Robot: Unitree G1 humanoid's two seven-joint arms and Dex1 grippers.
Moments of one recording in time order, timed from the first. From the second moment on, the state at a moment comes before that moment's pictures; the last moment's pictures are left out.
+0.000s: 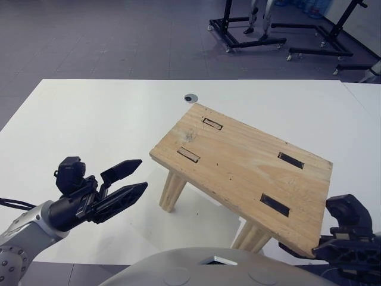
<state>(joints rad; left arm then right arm) 0.54 0.68 0.43 -0.70 -1.43 0.73 -0.77 0.76 -1.02 -0.66 -0.45 1.83 1.48 1.06</state>
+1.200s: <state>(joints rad) 0.26 0.68 0.25 -0.55 -1.39 0.75 -0.75 -0.30 -0.40 -0.11 0.05 1.08 0.89 0.63</state>
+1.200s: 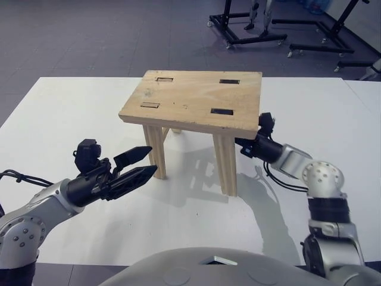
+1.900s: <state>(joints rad) 0.17 0.57 0.16 -0.49 -1.25 0.74 -0.78 -0.42 -0.50 -0.09 0.38 0.71 0.75 1.04</state>
